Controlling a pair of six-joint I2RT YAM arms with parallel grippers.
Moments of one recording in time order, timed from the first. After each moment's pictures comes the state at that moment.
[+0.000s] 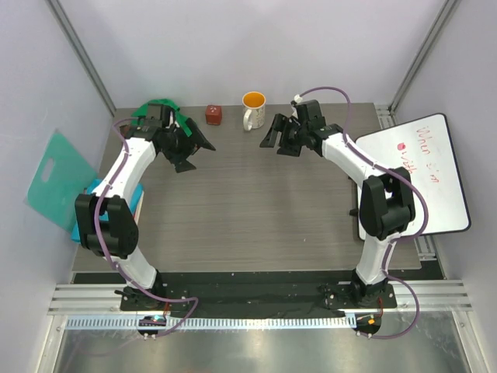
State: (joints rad) left arm -0.13 1.68 1.49 -0.76 0.39 -0.78; right arm 0.37 1.87 1.53 -0.37 -0.32 0.61
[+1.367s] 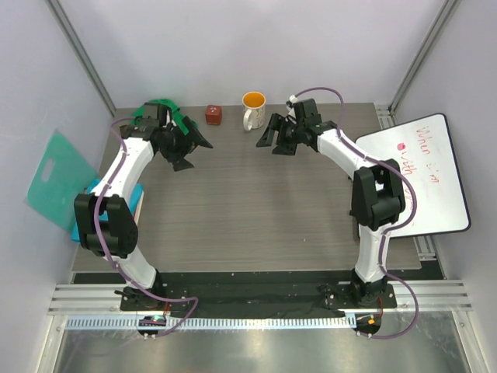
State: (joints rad) left arm -0.11 1.68 1.49 -0.73 0.39 -0.78; right arm 0.35 1.98 1.62 -0.37 -0.41 0.61
